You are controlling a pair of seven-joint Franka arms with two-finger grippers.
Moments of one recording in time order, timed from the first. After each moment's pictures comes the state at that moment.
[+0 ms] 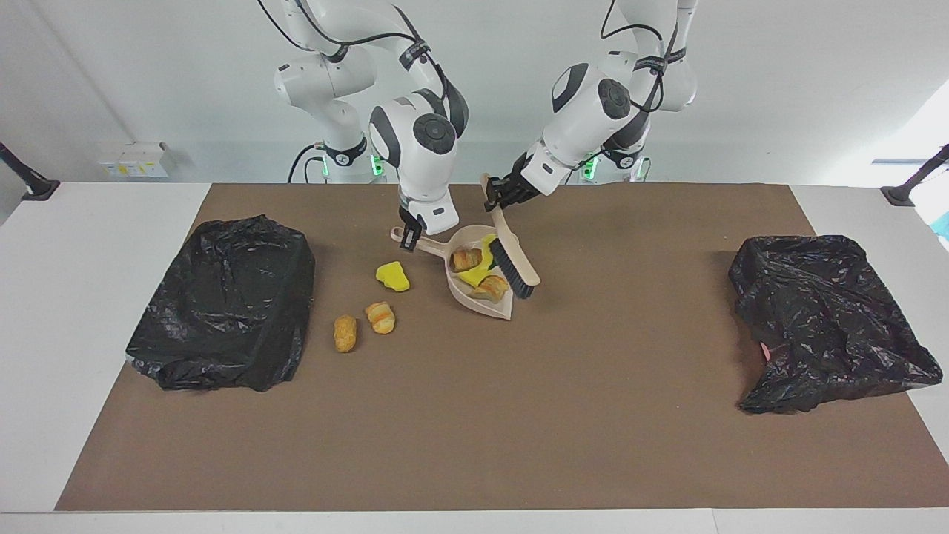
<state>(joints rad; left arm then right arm) -0.58 -0.12 -0.12 -2.24 -0.76 2.27 -0.60 0.44 0.06 0.09 -2.13 -0.14 1.97 -0.74</state>
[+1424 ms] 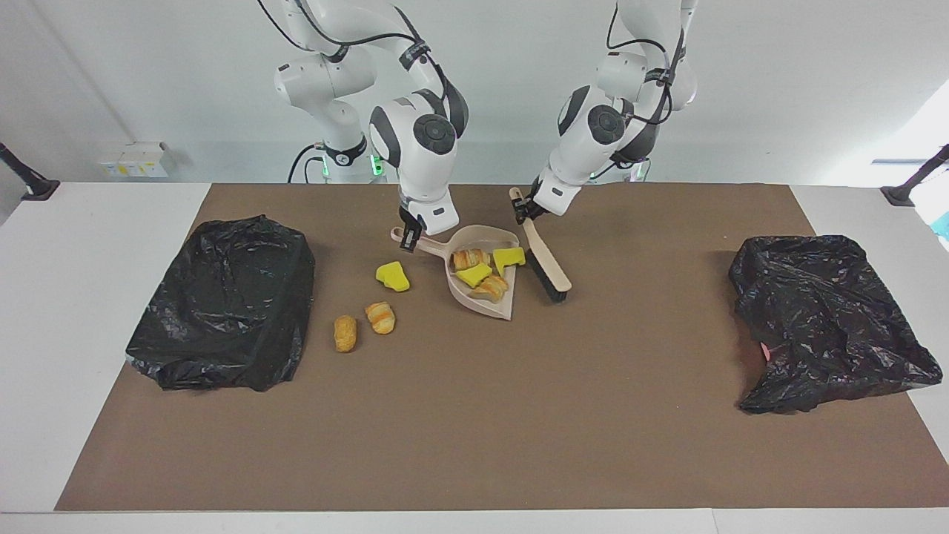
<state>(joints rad) -0.53 -0.11 -0.11 -2.37 -0.31 2.17 -0.68 0.44 0.06 0.09 -2.13 -0.14 1.97 -0.74</state>
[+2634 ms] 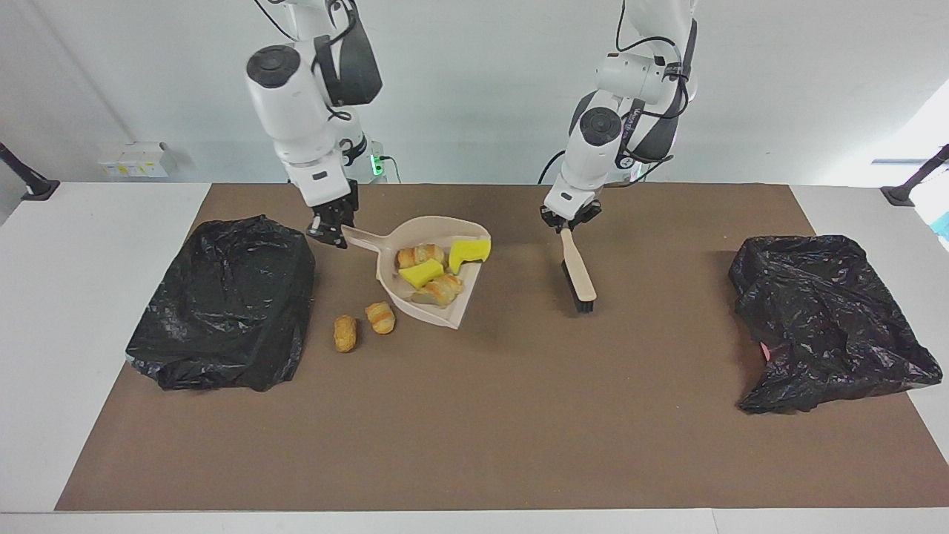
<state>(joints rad) -0.51 -0.12 -0.13 -2.37 -0.11 2.09 -0.58 0.03 -0.08 0.07 -1.91 0.07 1.85 -1.12</state>
